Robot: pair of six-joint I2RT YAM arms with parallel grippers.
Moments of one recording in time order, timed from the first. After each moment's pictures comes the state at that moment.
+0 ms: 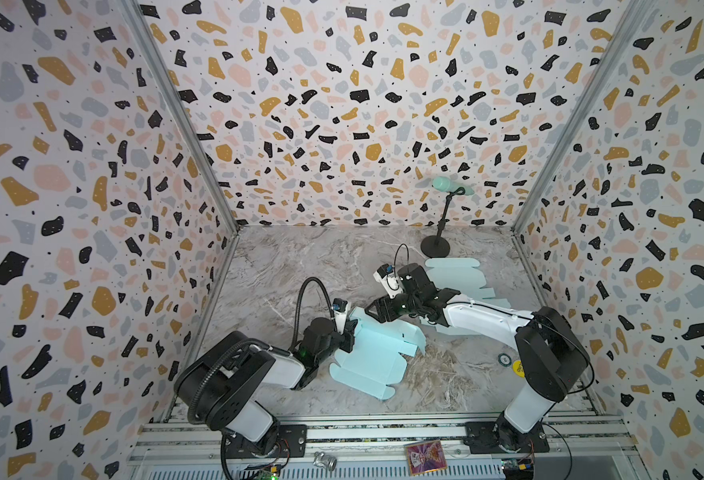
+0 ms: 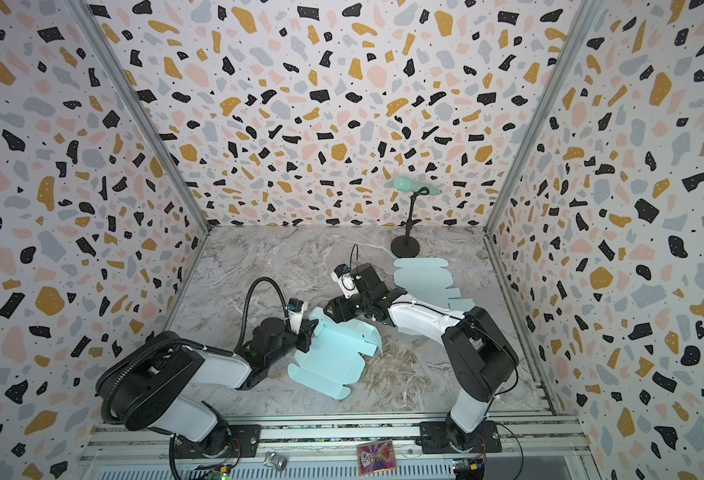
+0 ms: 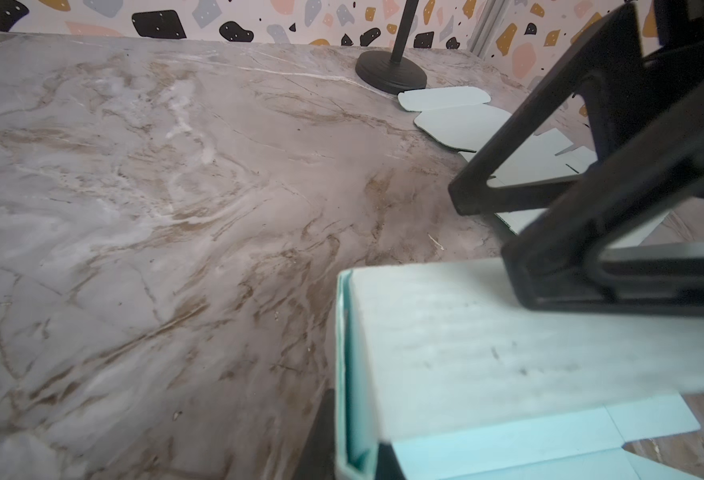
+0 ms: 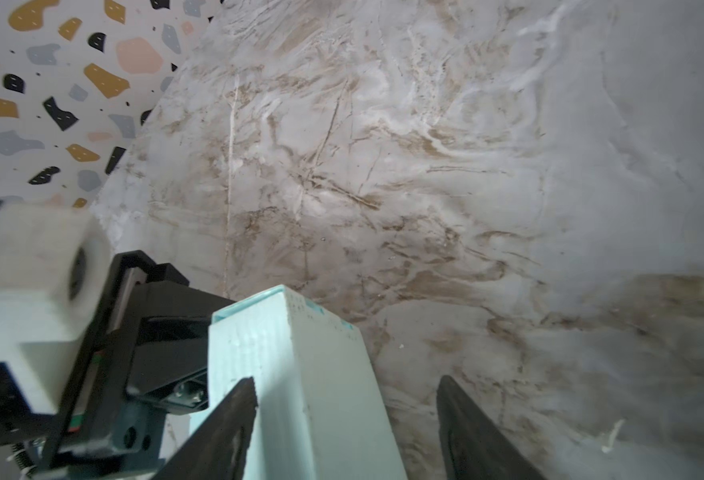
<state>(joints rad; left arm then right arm) -0.63 1.53 0.29 0.85 0.03 -0.21 0.71 1.69 1.07 -0.11 -0.41 0.27</state>
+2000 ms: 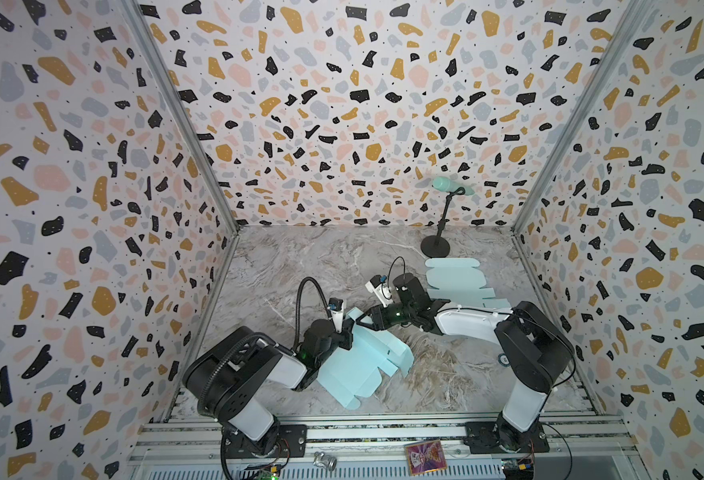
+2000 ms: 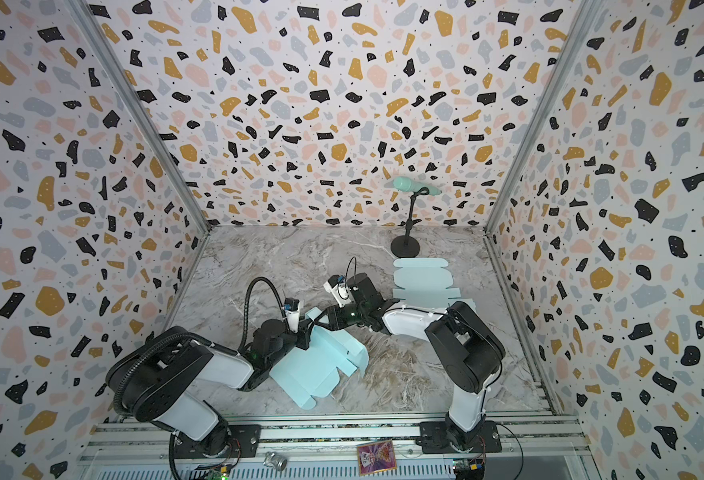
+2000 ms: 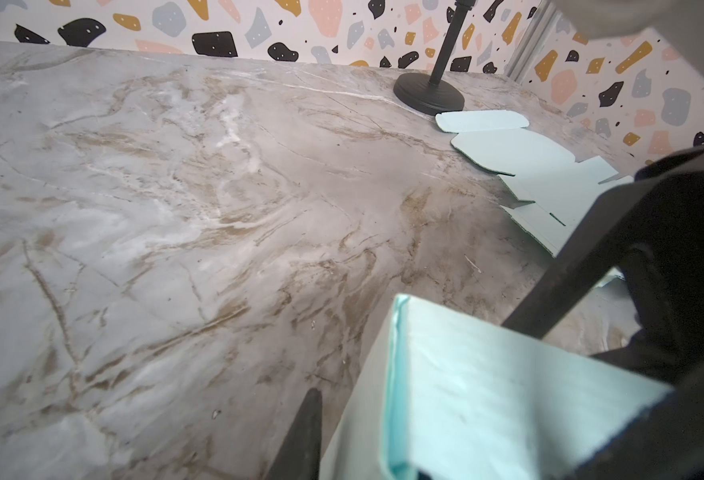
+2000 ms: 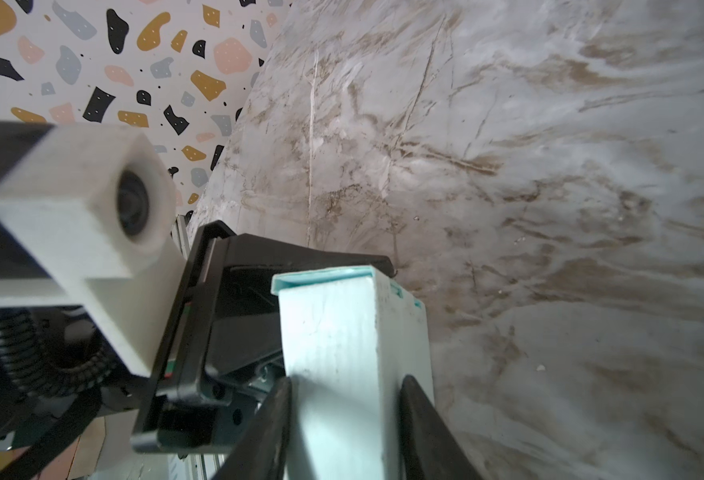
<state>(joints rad) -0.63 1.59 0.27 0.95 -0.06 -0.25 0.75 1.78 0.99 0.13 -0.61 0.46</state>
